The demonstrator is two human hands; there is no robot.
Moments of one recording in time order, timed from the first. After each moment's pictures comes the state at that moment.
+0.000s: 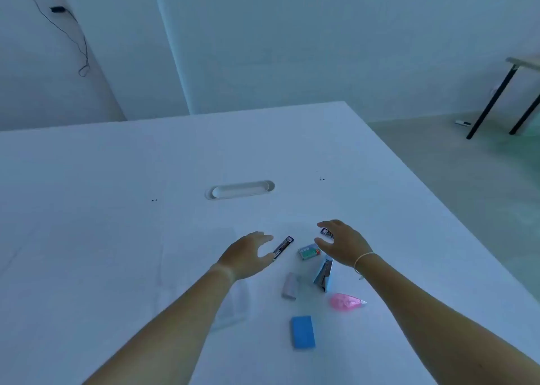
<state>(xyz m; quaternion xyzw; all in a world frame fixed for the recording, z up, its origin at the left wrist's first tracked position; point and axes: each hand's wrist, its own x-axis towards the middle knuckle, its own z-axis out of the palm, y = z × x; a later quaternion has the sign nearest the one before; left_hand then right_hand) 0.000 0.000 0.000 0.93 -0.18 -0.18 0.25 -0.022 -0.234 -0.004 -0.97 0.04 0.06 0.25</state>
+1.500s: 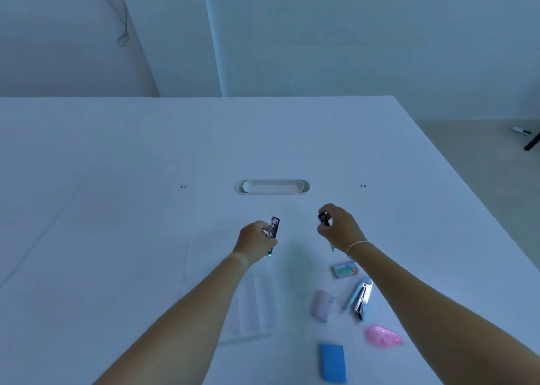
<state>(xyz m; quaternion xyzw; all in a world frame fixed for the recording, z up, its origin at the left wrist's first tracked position) 0.062 0.031 -0.014 0.86 0.08 -0.17 0.48 0.070 -0.167 -0.003 -0.93 0.06 0.04 0.36</state>
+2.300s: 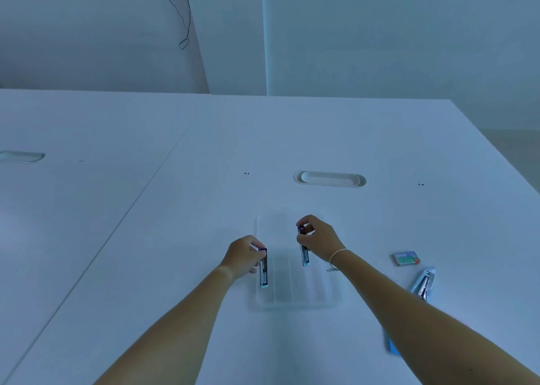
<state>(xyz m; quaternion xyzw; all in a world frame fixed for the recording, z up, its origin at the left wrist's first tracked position) -0.025 0.196 -0.025 0.84 0.14 -0.18 0.49 0.011 0.007 -0.008 -0.84 0.01 0.15 0.52</state>
